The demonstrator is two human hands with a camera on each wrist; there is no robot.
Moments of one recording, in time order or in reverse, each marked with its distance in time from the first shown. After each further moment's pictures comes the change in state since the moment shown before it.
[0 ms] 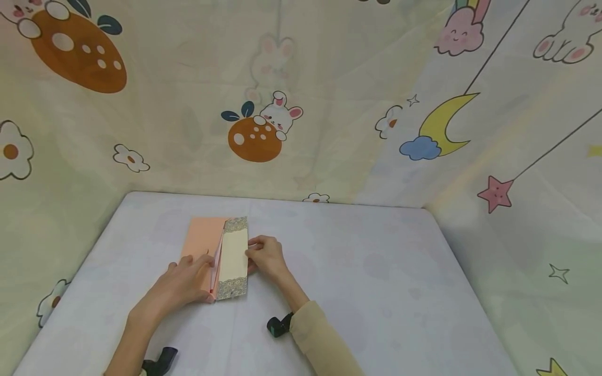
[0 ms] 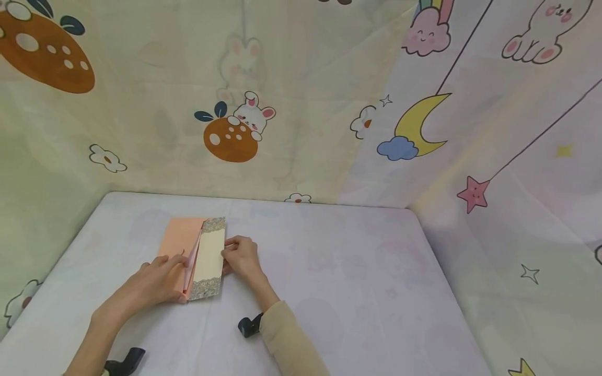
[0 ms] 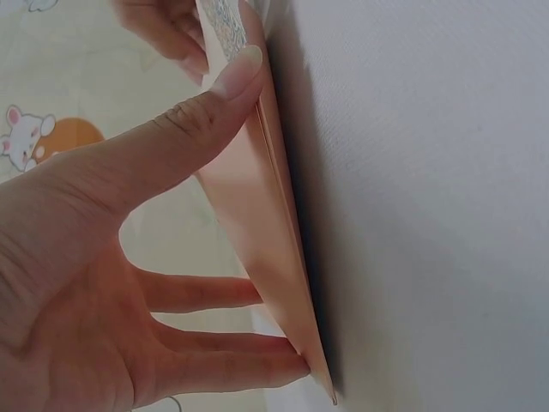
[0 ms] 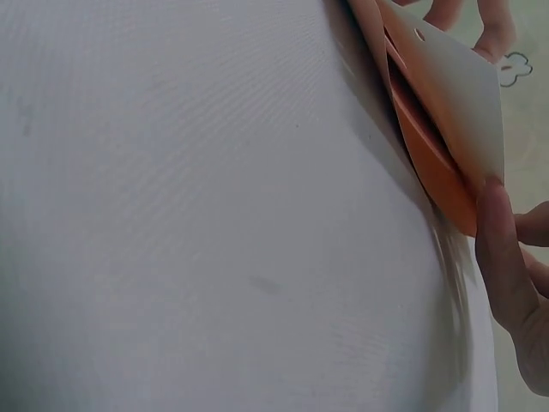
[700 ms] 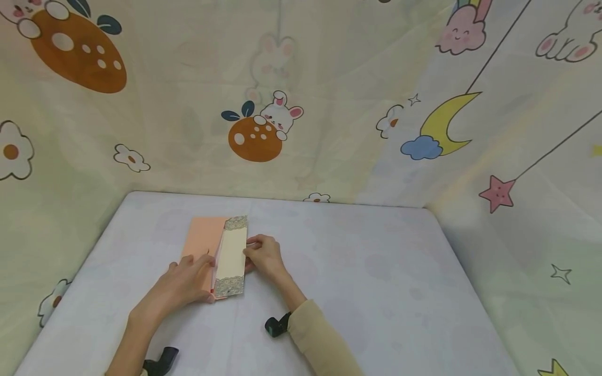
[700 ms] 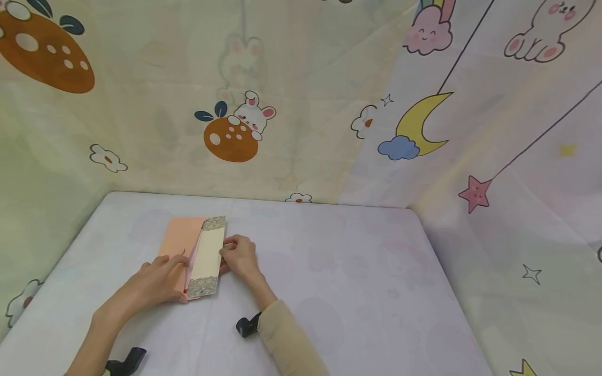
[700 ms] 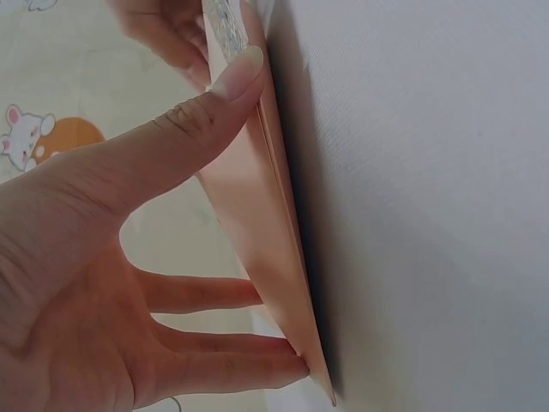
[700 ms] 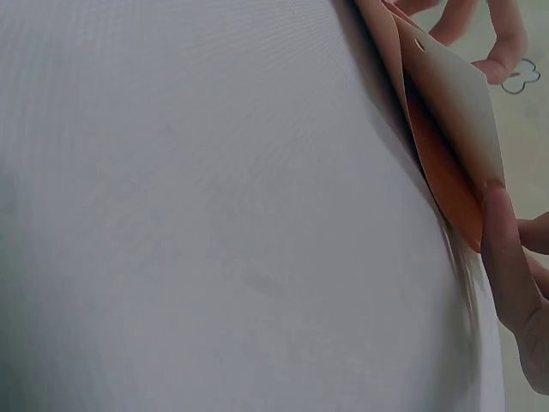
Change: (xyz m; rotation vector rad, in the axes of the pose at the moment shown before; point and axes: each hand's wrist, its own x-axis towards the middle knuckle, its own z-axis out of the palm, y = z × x) left_hand 0.000 0.001 0.000 0.005 0.006 0.004; right_hand 0.006 0.003 0.008 -0.057 0.034 -0.030
